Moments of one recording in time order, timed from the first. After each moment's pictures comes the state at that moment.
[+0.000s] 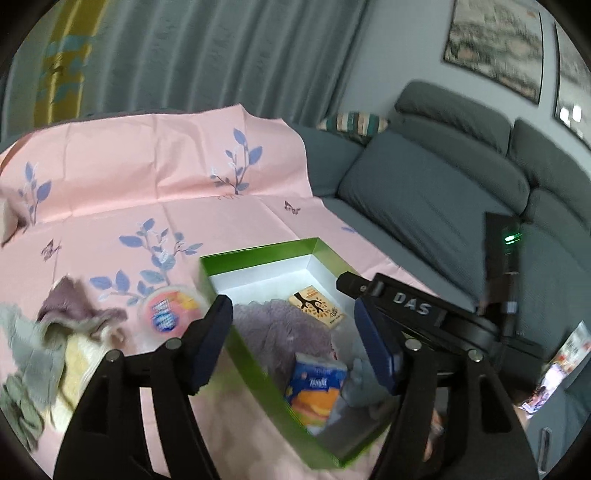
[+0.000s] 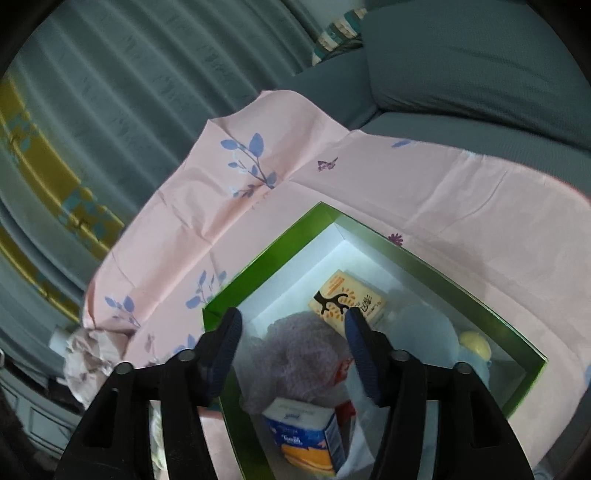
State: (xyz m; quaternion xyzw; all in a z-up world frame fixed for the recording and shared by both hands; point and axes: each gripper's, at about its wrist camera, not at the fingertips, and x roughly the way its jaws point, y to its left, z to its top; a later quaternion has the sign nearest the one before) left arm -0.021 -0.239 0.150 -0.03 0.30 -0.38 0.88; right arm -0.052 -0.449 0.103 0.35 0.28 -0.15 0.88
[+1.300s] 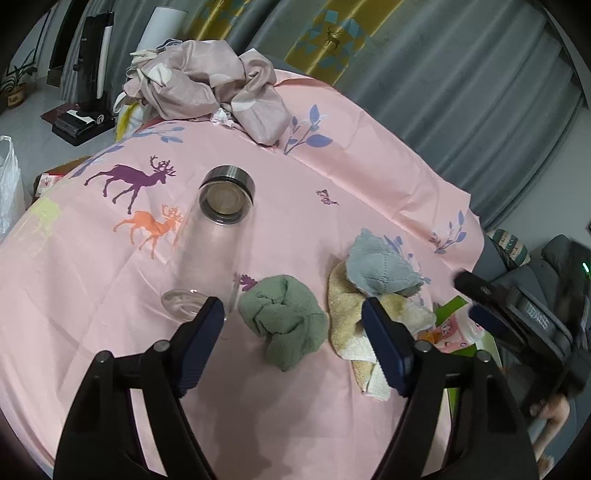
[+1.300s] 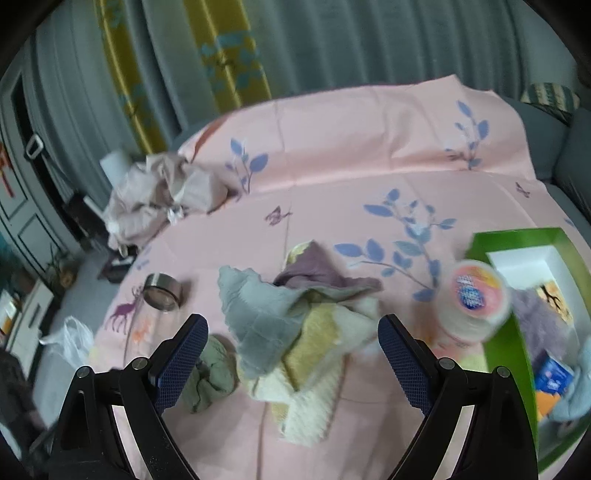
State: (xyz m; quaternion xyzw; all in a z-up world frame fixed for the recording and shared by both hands) left arm -0.028 0.074 0.079 -0.25 0.34 -0.07 0.90; right arm 0.034 -0.181 0.128 0.11 0.37 0.05 0.92
